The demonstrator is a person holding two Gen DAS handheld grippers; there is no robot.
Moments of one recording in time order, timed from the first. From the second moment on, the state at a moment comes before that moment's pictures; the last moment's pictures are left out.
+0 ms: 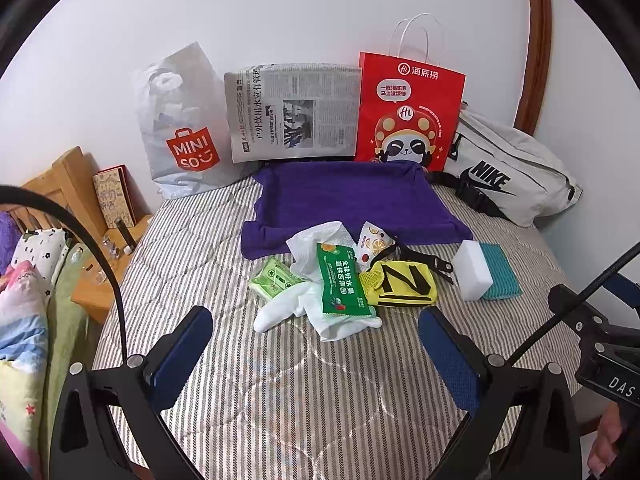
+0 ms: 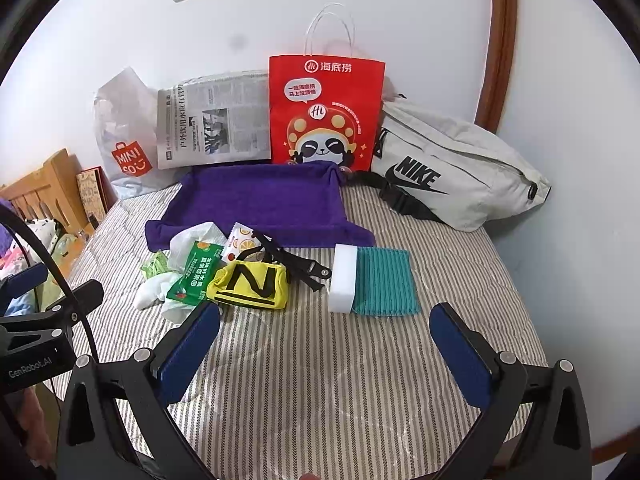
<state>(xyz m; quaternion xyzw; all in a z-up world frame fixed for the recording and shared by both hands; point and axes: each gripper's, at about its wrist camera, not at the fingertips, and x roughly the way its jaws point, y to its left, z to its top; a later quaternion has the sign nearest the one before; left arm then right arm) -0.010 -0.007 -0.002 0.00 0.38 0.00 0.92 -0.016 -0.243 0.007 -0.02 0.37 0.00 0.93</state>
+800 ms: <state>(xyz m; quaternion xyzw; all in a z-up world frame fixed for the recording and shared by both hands) -0.012 -0.002 -0.006 0.00 0.38 0.00 0.92 -0.019 -0.240 0.008 -0.02 0.37 0.00 0.93</state>
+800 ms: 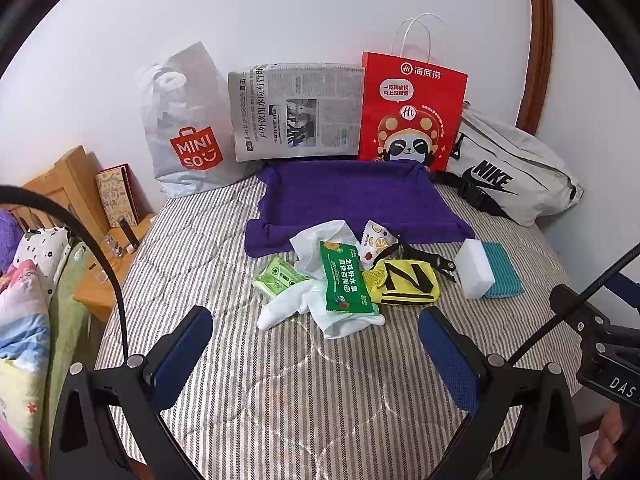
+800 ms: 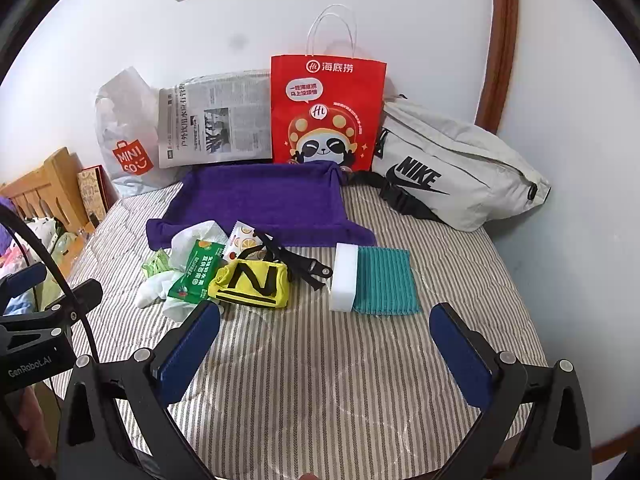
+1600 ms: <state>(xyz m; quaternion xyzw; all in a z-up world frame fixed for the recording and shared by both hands) 0.012 0.012 -0.031 -0.01 0.41 0.00 0.91 0.001 -0.239 -0.013 -0.03 0.39 0.00 0.92</state>
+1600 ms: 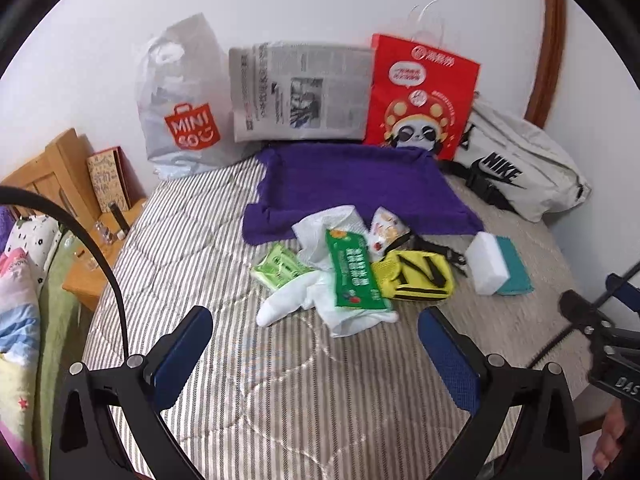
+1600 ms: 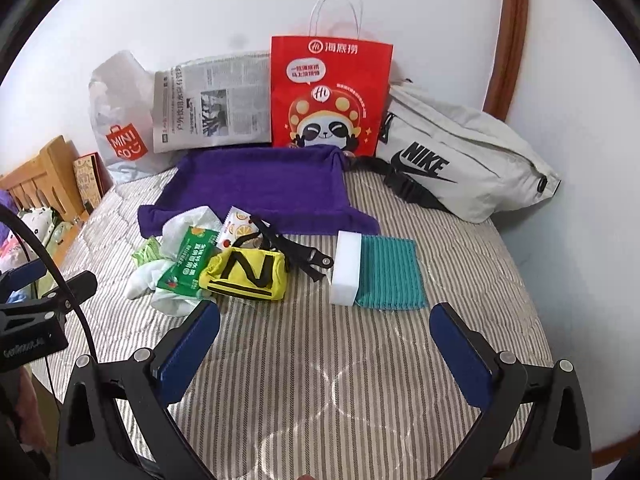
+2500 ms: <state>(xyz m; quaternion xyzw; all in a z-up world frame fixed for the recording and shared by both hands) 0.109 0.071 -0.127 -0.03 0.48 0.00 0.88 0.087 -0.243 -0.091 -0.03 0.47 -0.01 0.88</state>
